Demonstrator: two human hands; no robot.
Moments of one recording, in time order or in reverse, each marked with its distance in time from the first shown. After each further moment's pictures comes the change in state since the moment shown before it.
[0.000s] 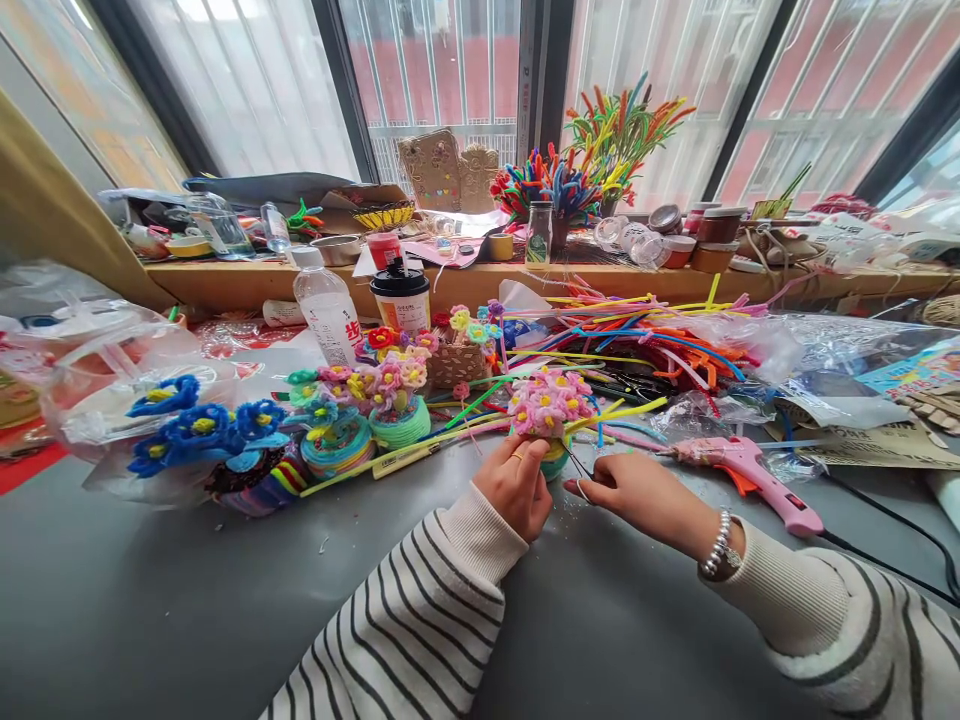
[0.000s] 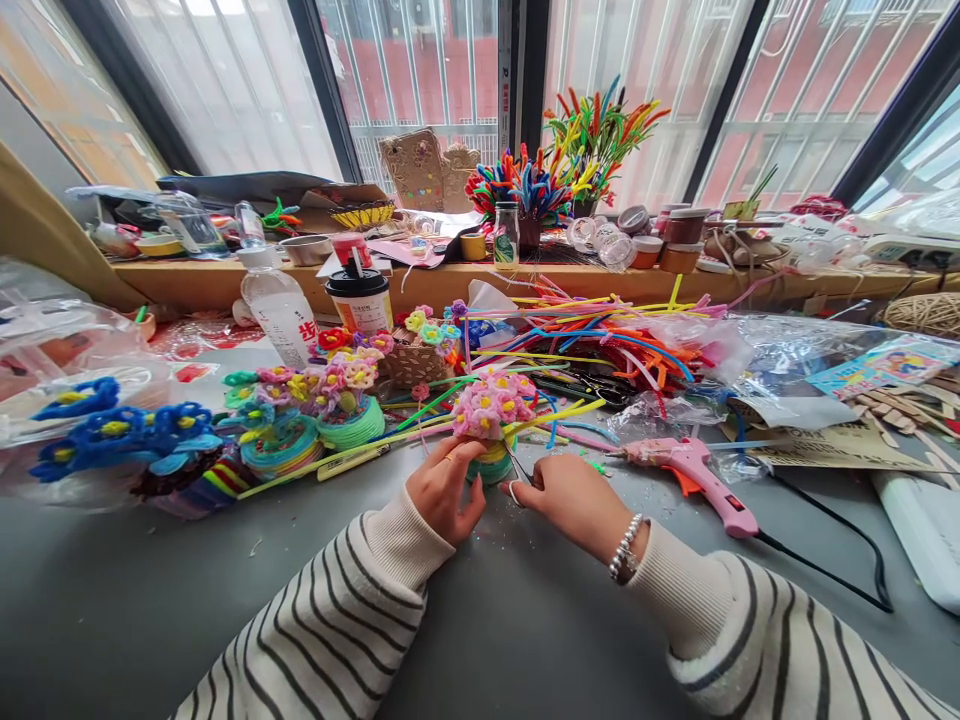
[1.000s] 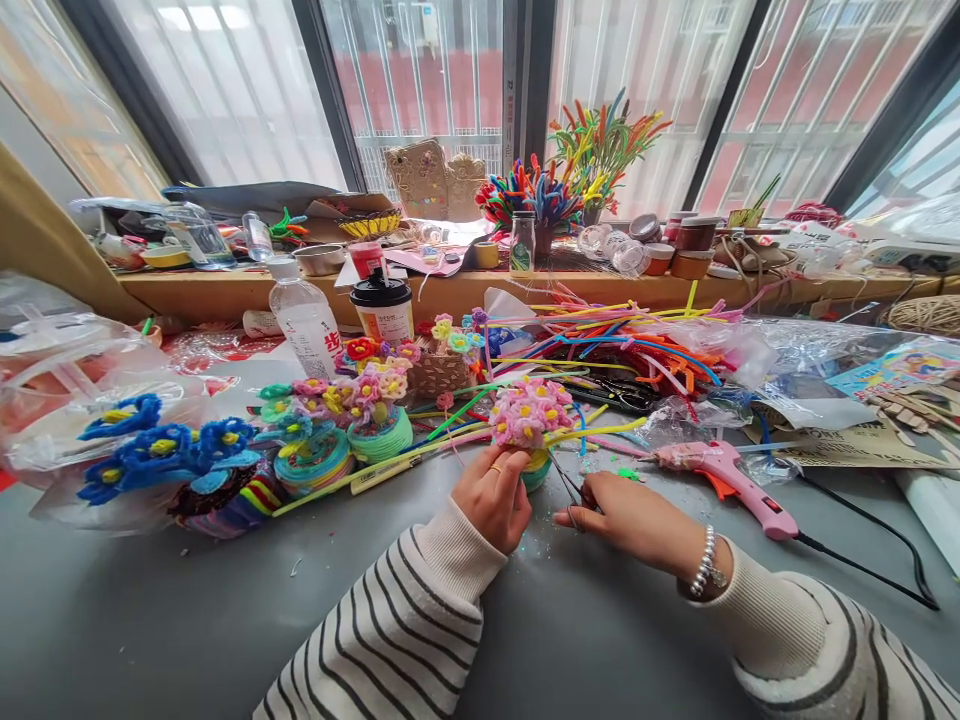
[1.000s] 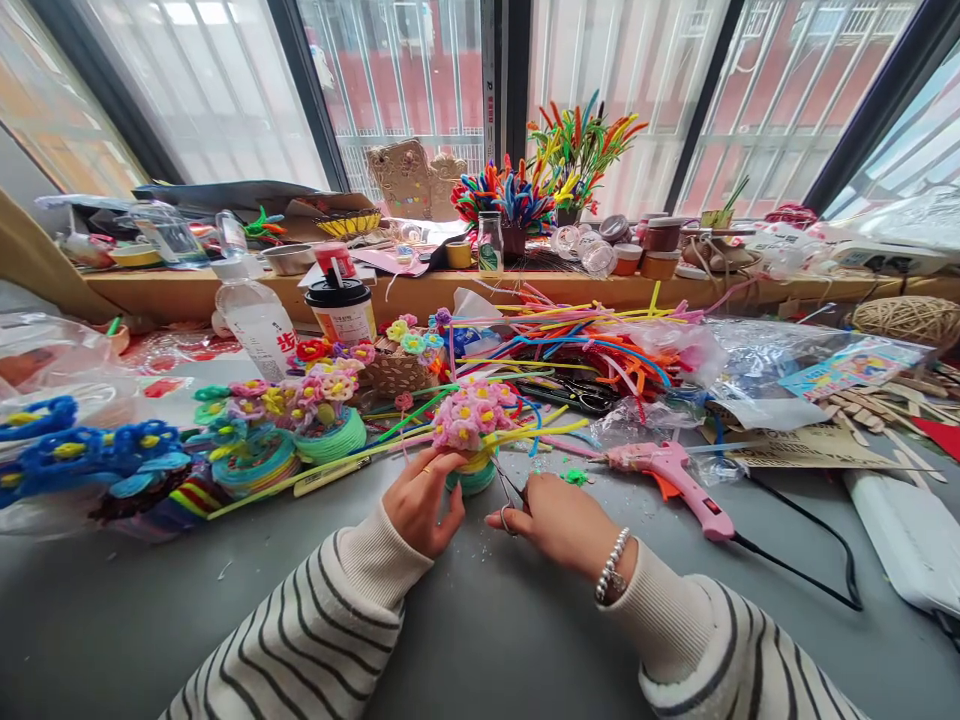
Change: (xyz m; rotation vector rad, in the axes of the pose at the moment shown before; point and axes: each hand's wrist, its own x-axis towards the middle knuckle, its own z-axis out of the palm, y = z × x) left_hand -0.001 -0.002 0.002 0.045 0.045 0.032; right_hand -0.007 0.012 0.006 0.007 -0.113 0.024
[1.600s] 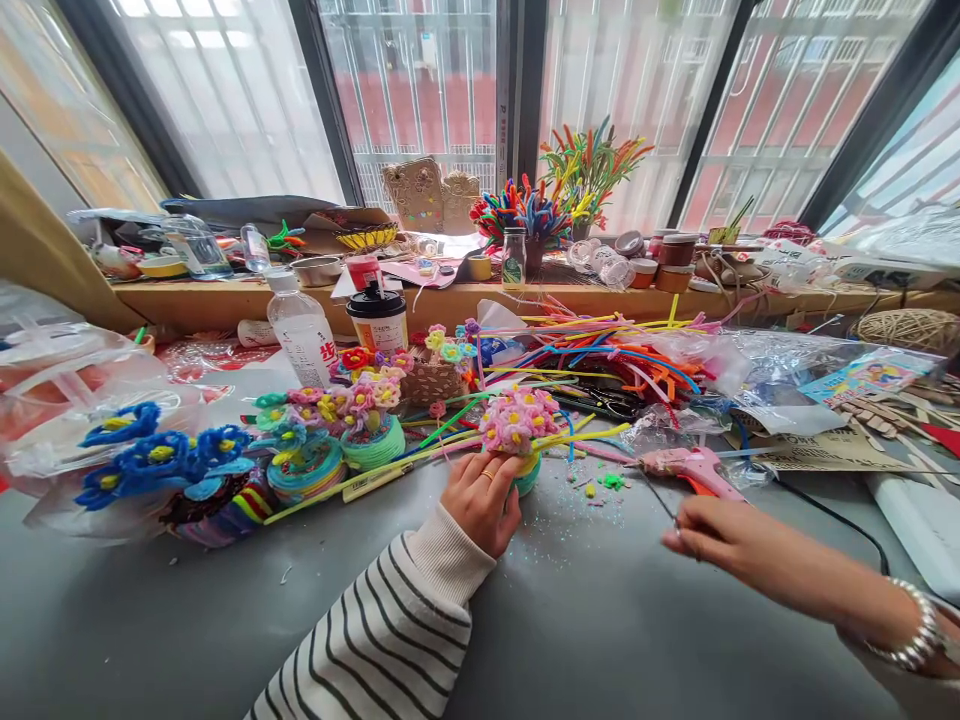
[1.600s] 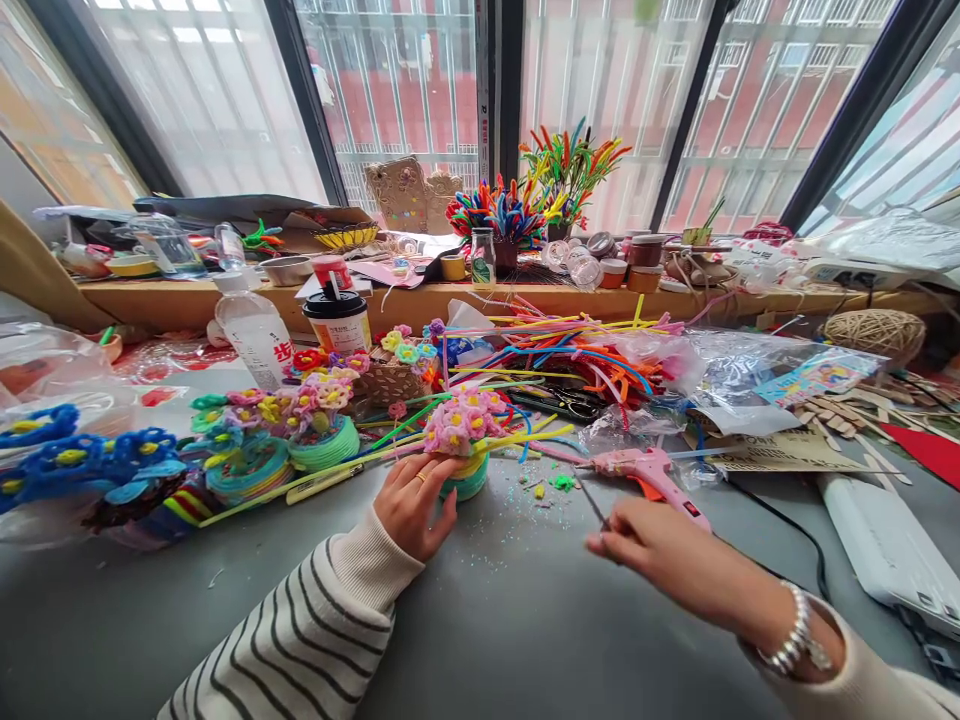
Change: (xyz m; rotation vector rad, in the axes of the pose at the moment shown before) left_hand 0.001 0.000 -0.003 0.115 -0.017 -0.014; right_hand -0.058 0.068 -0.028 0.109 0.003 0.093
